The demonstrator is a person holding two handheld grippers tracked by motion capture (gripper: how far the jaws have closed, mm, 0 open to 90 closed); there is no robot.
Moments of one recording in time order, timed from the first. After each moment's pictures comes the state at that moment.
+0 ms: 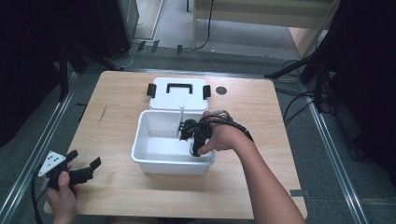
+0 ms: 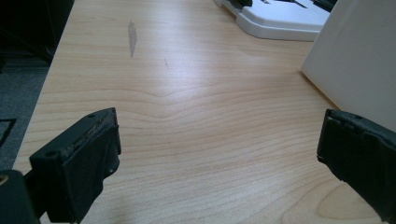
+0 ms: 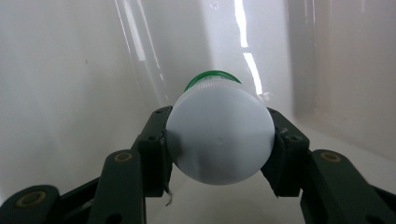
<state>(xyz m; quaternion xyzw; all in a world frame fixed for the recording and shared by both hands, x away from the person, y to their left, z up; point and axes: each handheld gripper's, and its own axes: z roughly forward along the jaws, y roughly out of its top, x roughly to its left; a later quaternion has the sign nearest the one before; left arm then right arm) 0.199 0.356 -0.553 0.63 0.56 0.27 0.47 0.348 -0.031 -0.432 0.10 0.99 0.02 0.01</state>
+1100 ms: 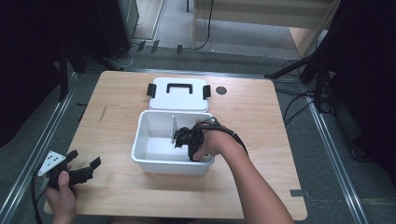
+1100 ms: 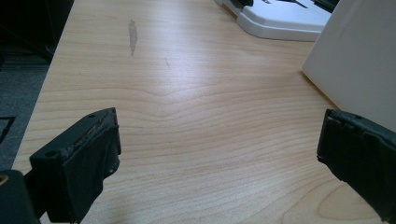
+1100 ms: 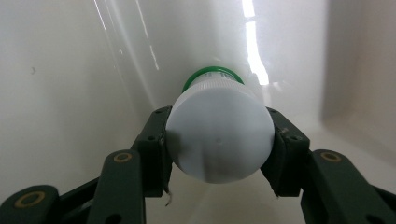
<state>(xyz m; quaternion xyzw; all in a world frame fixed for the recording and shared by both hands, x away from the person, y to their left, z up) 0.200 0.357 -0.553 0.63 0.56 0.26 0.48 0.348 -0.012 -0.472 0.10 0.99 -0.05 0.01</state>
